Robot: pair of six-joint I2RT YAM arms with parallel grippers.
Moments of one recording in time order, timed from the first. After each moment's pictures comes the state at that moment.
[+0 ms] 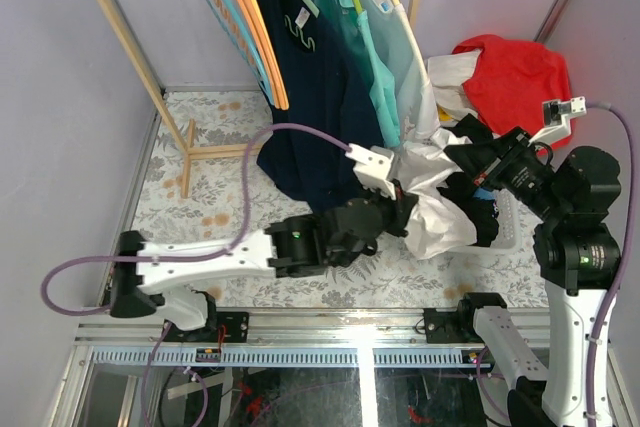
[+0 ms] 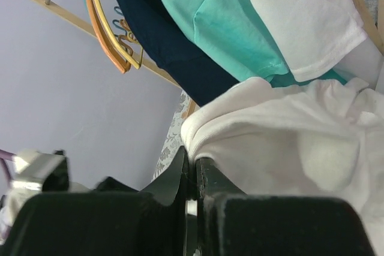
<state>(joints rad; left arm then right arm) -1.37 1.53 1.37 0.01 -0.65 -0.56 0.00 0.76 1.30 -0.67 -0.57 0.77</state>
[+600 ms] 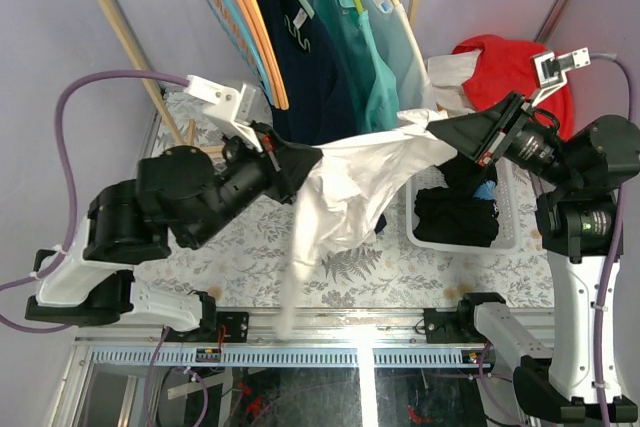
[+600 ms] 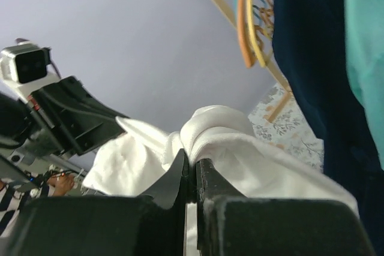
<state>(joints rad) -1.37 1.25 1.98 -0.84 -0.68 -0.50 0.02 0.91 1.44 -0.34 -0.91 0.93</state>
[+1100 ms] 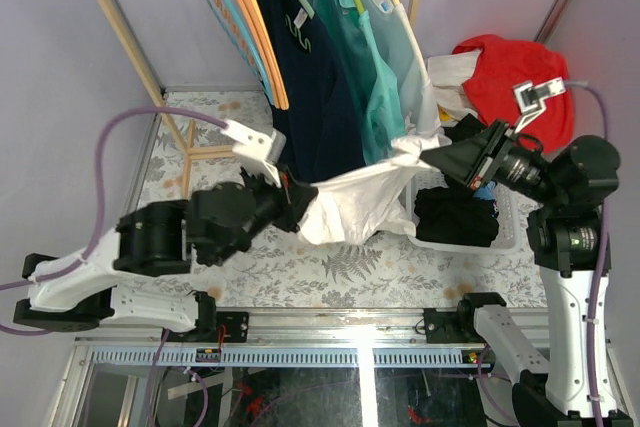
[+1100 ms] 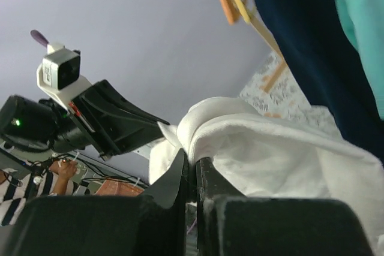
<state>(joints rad) -1.37 1.12 1.68 -0.85 -0.68 -0.55 0.03 0.84 1.34 -0.34 -0.97 0.92</state>
